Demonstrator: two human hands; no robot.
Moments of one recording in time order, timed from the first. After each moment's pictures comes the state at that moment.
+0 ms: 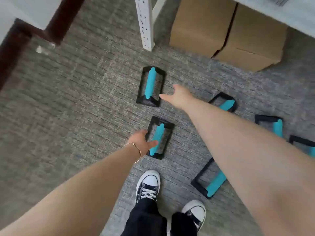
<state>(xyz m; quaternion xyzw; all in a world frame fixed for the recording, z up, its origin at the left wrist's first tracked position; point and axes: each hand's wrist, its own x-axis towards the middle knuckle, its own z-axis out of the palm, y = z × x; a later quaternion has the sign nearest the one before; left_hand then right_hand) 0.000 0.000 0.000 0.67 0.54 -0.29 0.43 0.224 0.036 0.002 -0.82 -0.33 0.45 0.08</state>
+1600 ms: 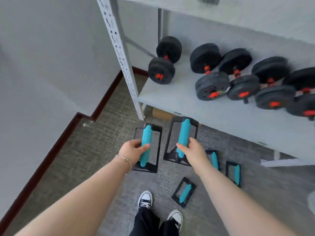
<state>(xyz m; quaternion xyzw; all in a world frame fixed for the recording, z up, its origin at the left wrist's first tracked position) 0.051 -0.009 0.511 0.63 0.55 -0.01 0.55 0.246 -0.157 0.507 -0.81 -0.16 0.43 0.36</state>
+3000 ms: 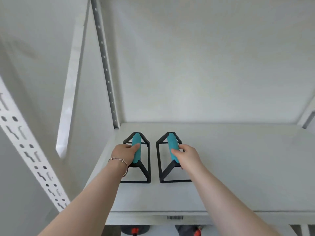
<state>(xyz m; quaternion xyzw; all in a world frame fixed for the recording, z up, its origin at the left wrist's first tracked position) 0.404 0.313 0.895 0.71 0.40 0.18 0.56 0.517 0.123 0.886 -0.81 -0.14 0.15 0.55</state>
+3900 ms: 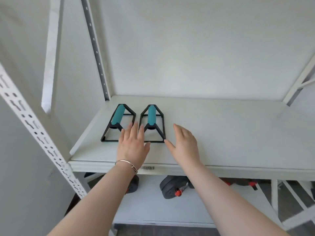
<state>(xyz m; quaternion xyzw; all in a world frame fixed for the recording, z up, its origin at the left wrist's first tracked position) 0.370 0.160 0.844 0.95 0.25 0.19 0.02 0.483 0.012 0.838 -0.89 -0.35 -0.14 0.26</state>
